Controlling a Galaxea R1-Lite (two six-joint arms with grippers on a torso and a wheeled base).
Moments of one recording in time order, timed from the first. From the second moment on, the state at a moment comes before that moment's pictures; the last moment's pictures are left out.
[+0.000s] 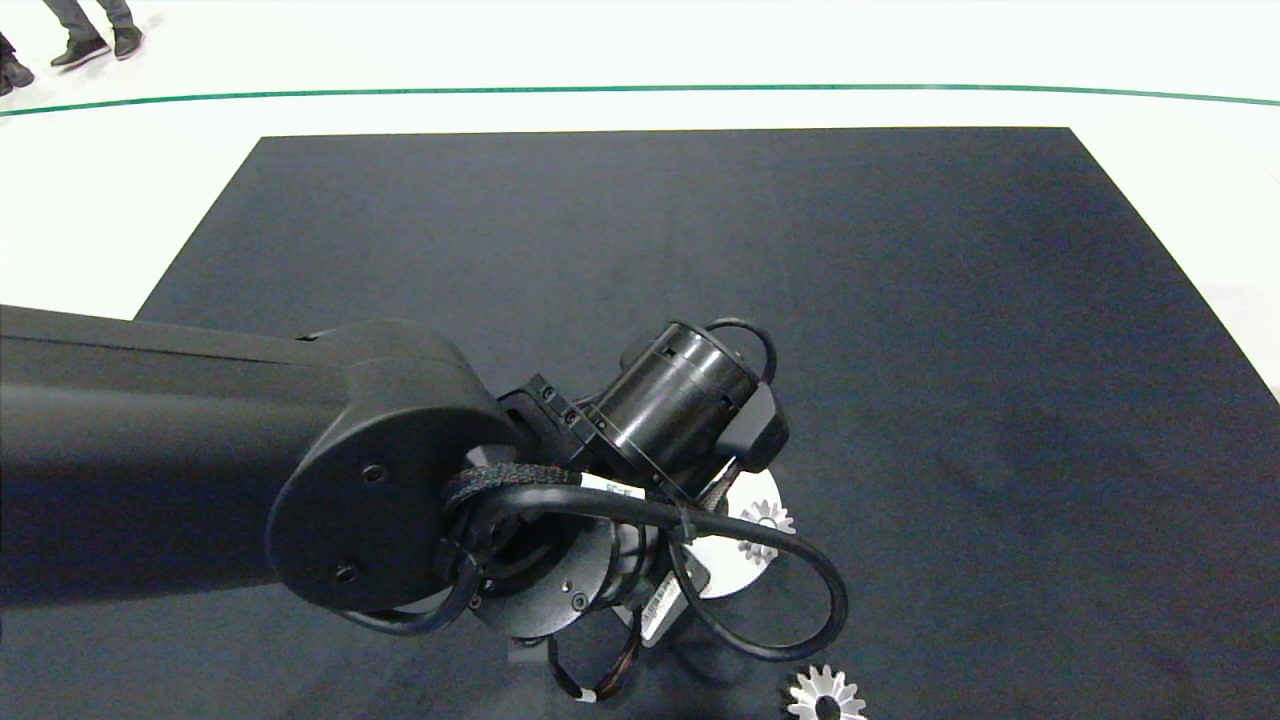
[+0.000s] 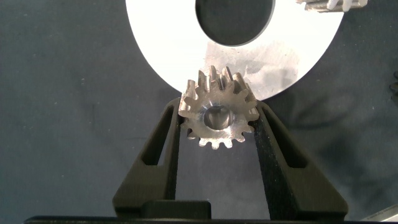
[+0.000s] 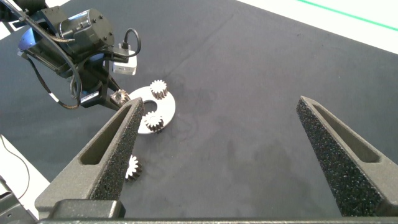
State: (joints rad) left arm -0.97 1.84 -1.41 0.53 0.43 0.00; right arm 0.91 0.59 -0.91 0.24 -0.34 -0.27
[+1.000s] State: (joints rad) left arm -0.95 1.84 -1.41 0.53 0.43 0.01; right arm 0.91 0.59 -0.90 0.24 -0.34 -0.27
